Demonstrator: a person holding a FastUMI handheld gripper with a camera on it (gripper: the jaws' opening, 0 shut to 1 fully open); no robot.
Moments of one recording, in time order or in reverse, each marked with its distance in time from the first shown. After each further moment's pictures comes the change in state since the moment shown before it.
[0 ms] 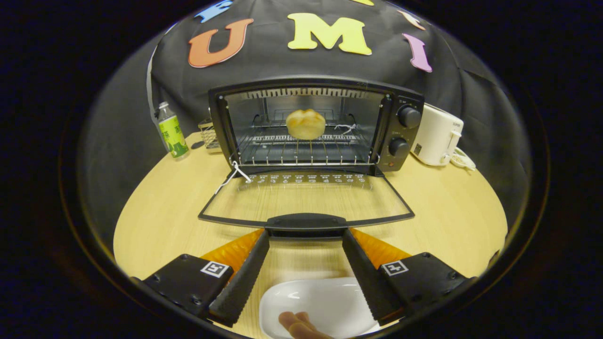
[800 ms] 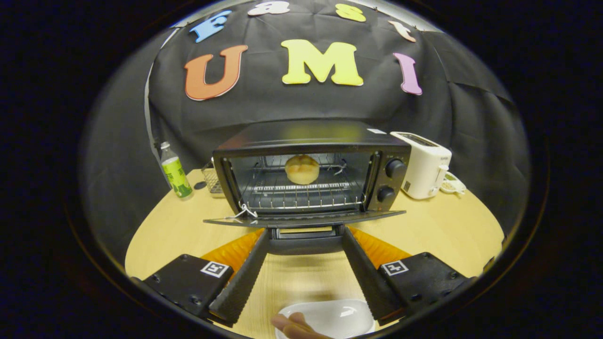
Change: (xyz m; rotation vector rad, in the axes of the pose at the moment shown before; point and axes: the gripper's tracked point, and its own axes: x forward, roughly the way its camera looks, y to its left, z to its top) arm -0.027 0.004 0.087 0.025 -0.226 -0.003
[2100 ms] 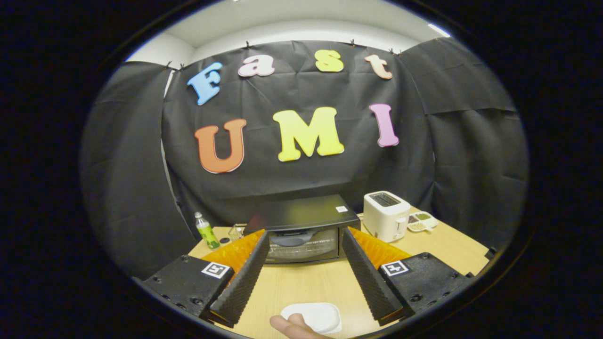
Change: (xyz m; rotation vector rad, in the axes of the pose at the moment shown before) arm -0.207 -0.046 0.128 0.086 -0.331 0.018
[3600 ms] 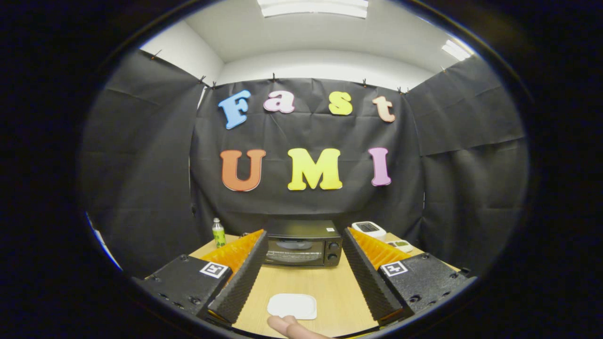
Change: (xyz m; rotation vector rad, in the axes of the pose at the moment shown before) arm -0.147 -0.010 0.008 -0.118 -0.176 0.059
